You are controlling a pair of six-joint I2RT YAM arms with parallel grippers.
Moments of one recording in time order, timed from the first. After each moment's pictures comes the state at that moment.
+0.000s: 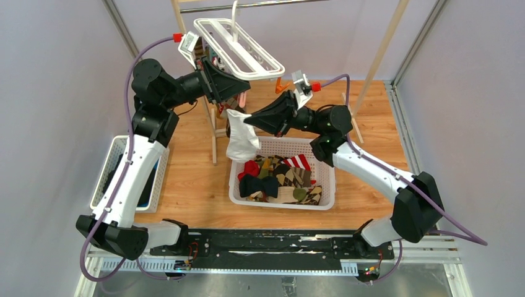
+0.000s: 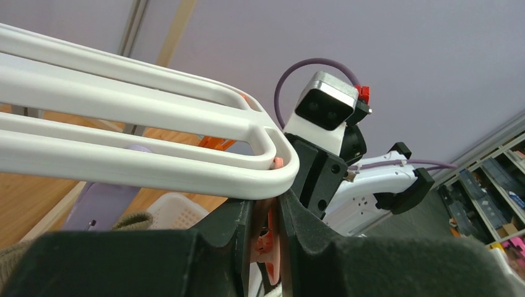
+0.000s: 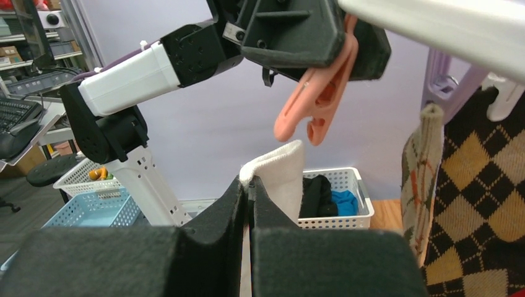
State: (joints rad) left arm -0.29 1.25 1.49 0.01 0.89 -0.75; right arm 0.69 1.45 1.10 0.99 -0.82 0.64
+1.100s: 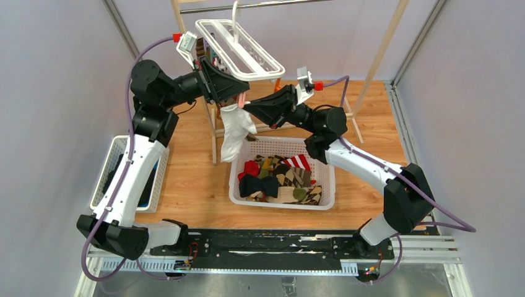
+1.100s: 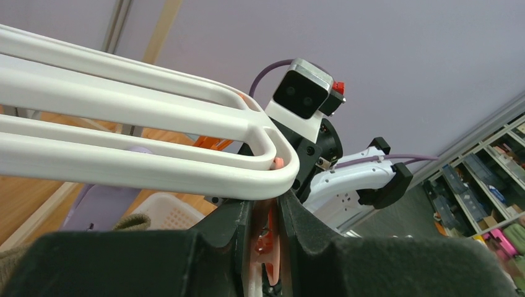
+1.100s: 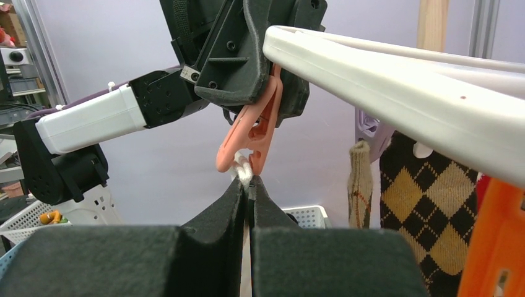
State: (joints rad) left arm -0.28 1.25 1.47 0.07 0.94 -0.82; right arm 0.69 1.53 1.13 1.16 -0.68 0.63
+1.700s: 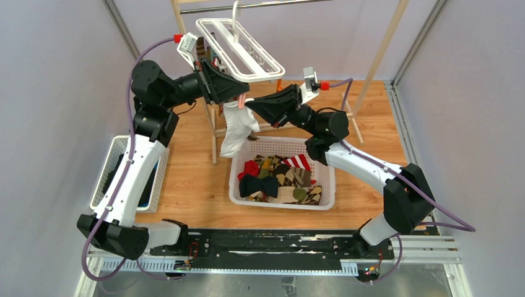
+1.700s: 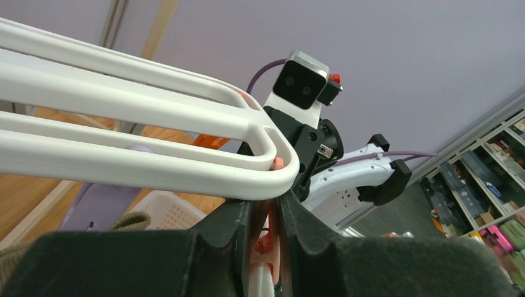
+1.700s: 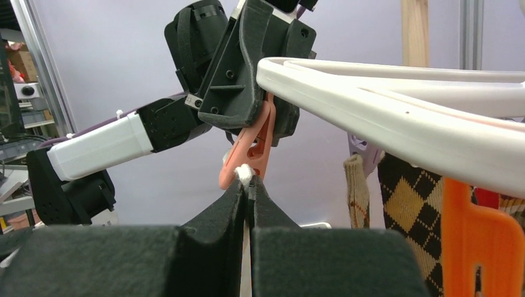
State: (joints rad) left arm -0.27 1.25 1.46 0.08 0.96 -0.82; right arm 0.69 1.53 1.10 1.23 -0.61 0.70
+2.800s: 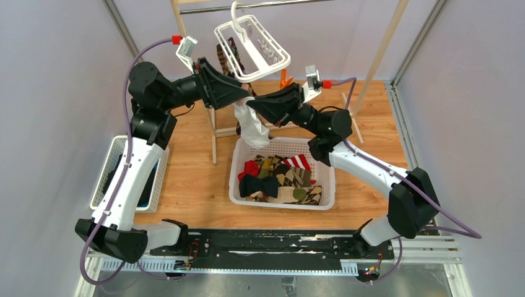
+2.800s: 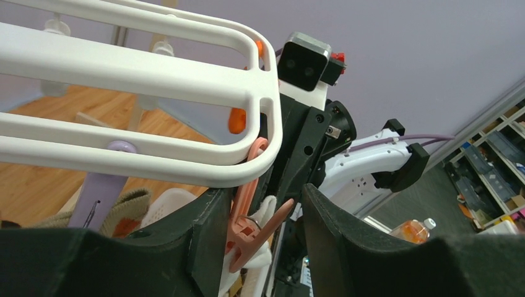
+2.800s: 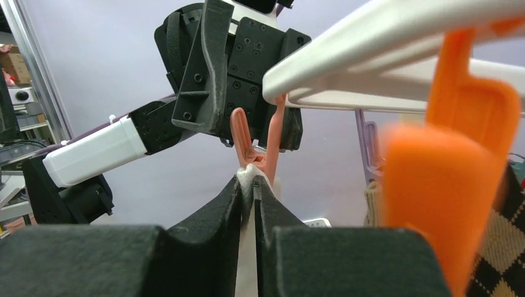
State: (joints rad) left arm -0.27 1.23 1.46 0.05 0.96 -0.72; right arm 0.68 1.50 1.10 1.19 -0.59 0.71
